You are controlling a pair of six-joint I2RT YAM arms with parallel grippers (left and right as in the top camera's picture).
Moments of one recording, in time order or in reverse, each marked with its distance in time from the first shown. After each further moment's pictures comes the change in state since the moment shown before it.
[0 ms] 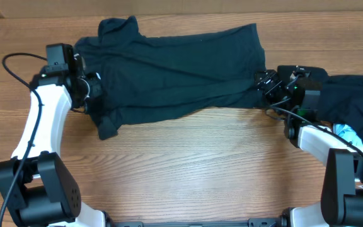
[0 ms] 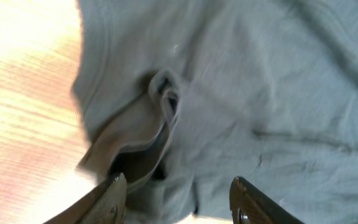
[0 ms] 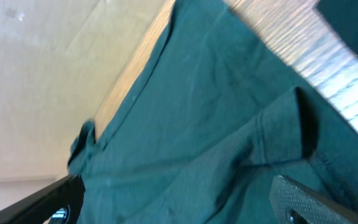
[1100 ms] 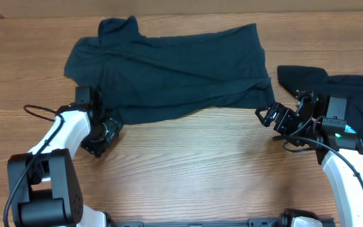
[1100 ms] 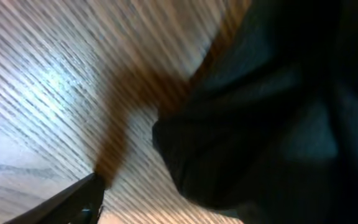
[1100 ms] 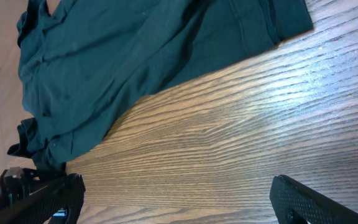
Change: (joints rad) left arm -0.068 -0.023 -0.424 0.077 -0.087 -0.612; right arm -0.082 -0.458 0.093 -1.061 -0.139 -0.441
